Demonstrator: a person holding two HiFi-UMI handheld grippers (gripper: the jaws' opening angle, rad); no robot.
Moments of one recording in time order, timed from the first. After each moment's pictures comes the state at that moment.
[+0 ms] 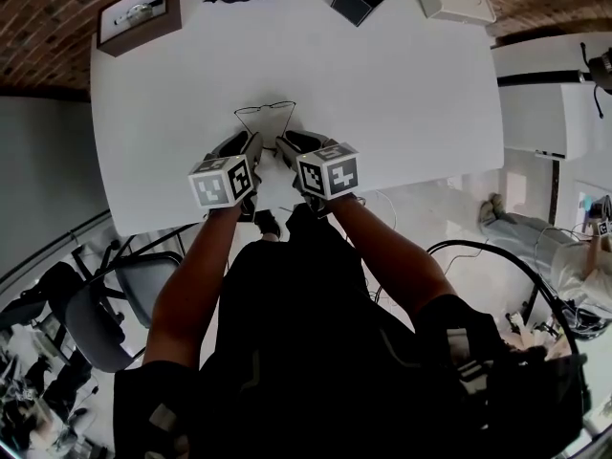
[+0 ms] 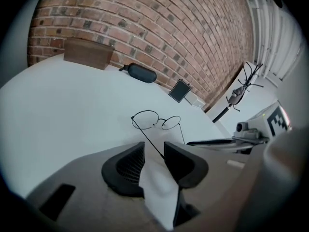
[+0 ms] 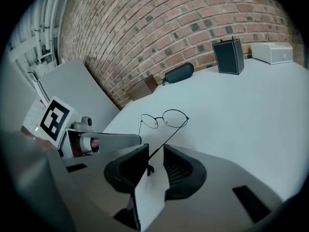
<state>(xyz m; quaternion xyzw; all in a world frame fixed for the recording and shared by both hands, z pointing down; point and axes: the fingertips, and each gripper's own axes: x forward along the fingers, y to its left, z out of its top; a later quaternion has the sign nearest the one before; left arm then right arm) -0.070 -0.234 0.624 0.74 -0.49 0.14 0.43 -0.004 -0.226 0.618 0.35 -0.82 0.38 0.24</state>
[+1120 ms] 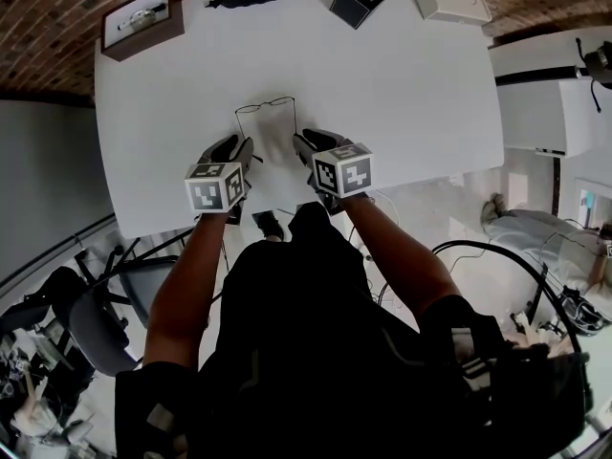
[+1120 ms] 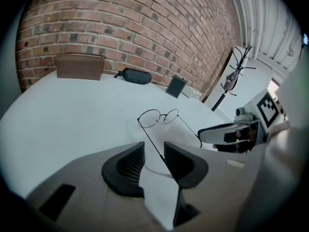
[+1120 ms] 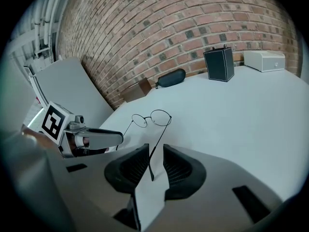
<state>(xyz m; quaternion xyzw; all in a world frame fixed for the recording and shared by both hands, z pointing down) -0.096 -0.228 0.624 0.77 -0.48 0.21 0.37 0.027 -0.234 0.615 0.38 -0.81 0.36 0.25</state>
